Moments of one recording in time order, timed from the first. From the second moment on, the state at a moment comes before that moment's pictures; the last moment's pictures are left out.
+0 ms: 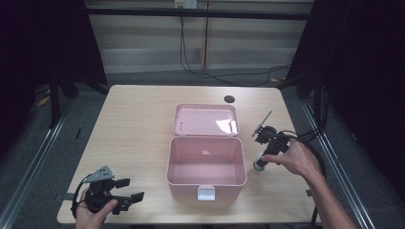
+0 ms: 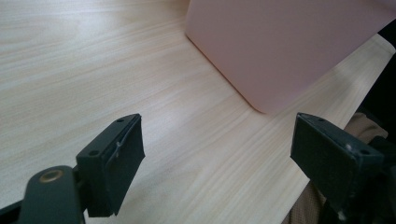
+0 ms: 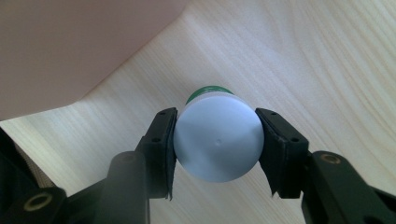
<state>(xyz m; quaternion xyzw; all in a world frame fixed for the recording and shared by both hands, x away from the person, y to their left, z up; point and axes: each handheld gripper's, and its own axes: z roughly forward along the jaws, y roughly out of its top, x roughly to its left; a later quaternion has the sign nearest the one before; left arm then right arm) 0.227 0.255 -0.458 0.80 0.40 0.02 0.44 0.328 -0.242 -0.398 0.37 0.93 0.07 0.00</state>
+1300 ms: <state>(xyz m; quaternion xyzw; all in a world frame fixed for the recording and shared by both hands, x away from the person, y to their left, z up) 0.225 0.256 -0.459 0.81 0.39 0.02 0.44 0.317 -0.231 -0.338 0.33 0.94 0.08 0.03</state>
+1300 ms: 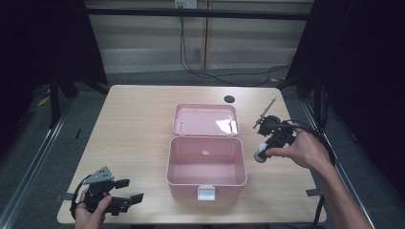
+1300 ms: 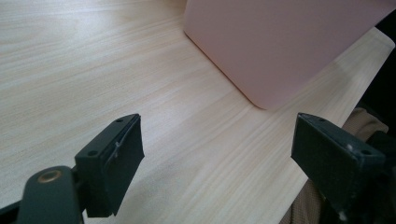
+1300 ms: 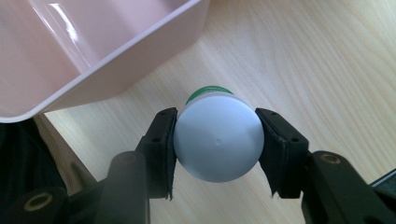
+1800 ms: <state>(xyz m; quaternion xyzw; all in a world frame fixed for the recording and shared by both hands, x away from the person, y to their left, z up) 0.225 0.254 -0.459 0.81 0.38 0.02 0.44 0.311 -0.214 -0.308 0.29 0.95 0.10 0.04</state>
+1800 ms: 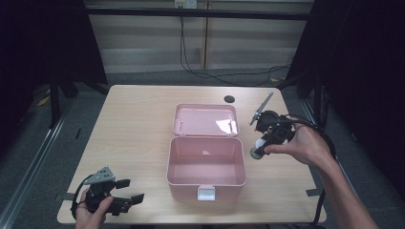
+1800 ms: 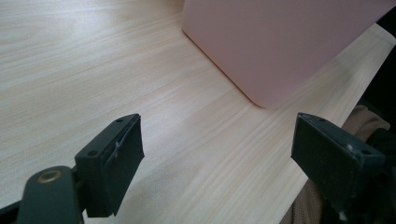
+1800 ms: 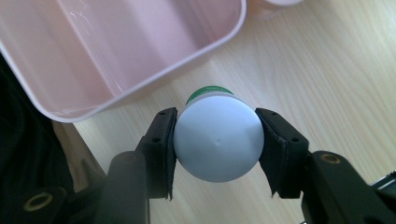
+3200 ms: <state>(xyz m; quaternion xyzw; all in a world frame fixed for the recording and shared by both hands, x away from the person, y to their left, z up) 0.225 0.255 -0.459 0.81 0.38 0.02 0.44 0.329 -0.129 -0.308 0.21 0.97 0.13 0.03</state>
